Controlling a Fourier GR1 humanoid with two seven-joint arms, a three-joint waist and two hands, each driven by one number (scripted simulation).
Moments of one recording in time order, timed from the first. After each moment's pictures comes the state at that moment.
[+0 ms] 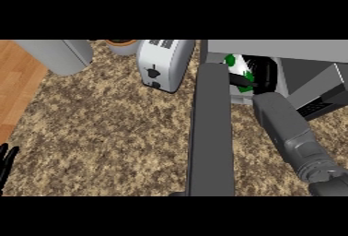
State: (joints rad) left arm 0.35 0.12 0.38 -1.85 0.28 -0.50 -0.28; right arm -1.02 -0.19 -0.12 -0.11 0.04 -0.78 -0.75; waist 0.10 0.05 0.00
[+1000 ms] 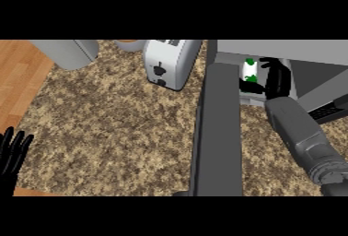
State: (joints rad) left arm 0.26 0.13 0.35 -1.77 0.25 -0.49 -0.28; right arm -1.00 -0.25 -0.09 -0.04 0.10 -0.81 -0.71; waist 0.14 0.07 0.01
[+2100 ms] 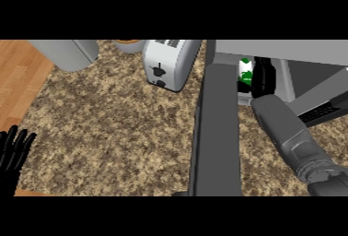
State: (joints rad) left arm 0.23 0.15 0.36 -1.68 0.23 -0.51 -0.32; right arm -1.02 -0.19 -0.06 -0.05 0.14 -0.84 -0.68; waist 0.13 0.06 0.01
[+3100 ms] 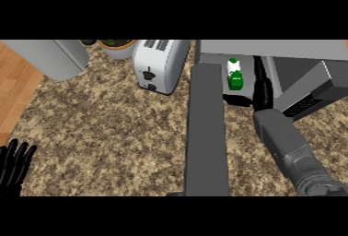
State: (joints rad) left arm 0.33 0.09 0.35 -1.74 0.18 -0.50 -0.38; right arm -0.90 -0.17 -0.14 -0.13 0.06 -0.62 -0.85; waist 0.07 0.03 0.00
